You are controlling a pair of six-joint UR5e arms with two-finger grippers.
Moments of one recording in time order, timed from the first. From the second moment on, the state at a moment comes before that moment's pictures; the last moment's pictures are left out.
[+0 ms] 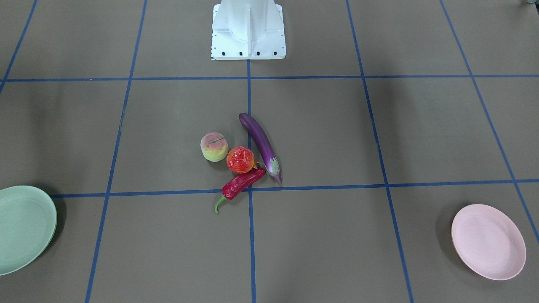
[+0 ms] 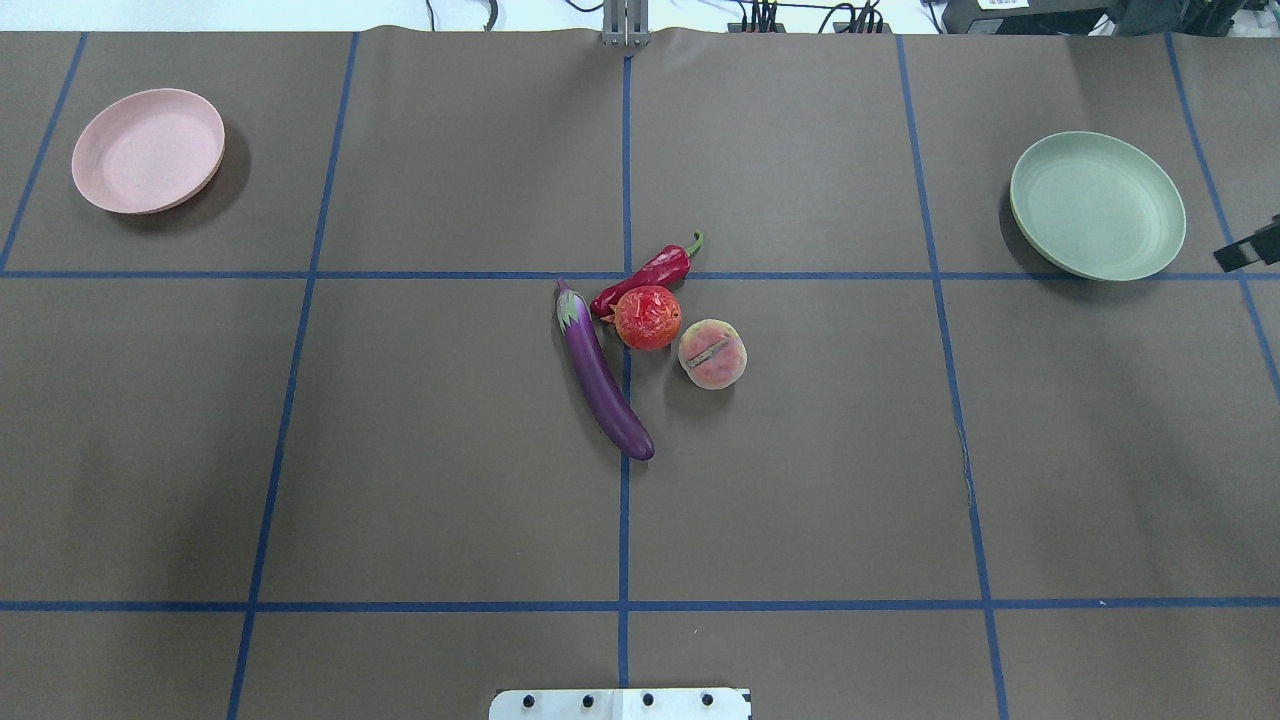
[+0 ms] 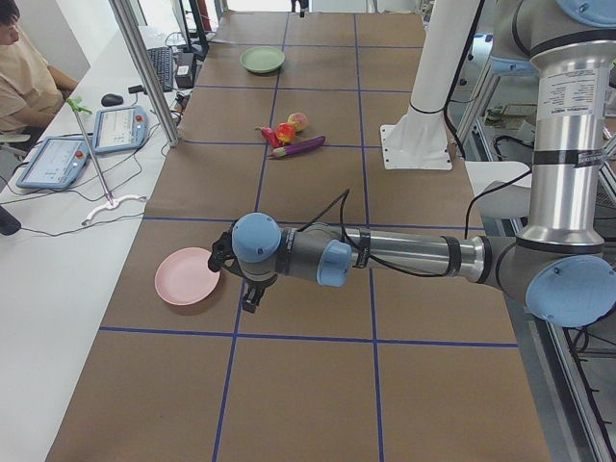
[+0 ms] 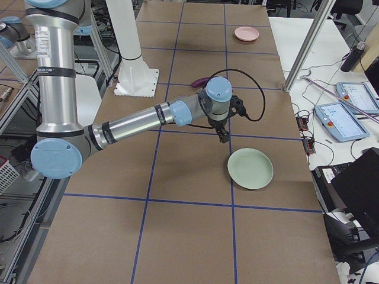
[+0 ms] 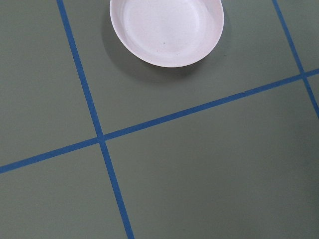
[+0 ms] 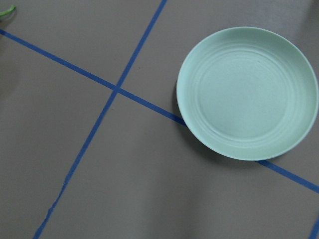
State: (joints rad) left arm -1.57 -1.54 -1.67 -1.73 -2.55 0.15; right arm 1.29 -1.53 1.93 -1.46 2.48 0.06
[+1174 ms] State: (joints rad) left arm -1.57 -1.54 -1.67 -1.78 -2.55 0.12; right arm 0.60 -0.98 1.72 -1.45 1.83 0.71
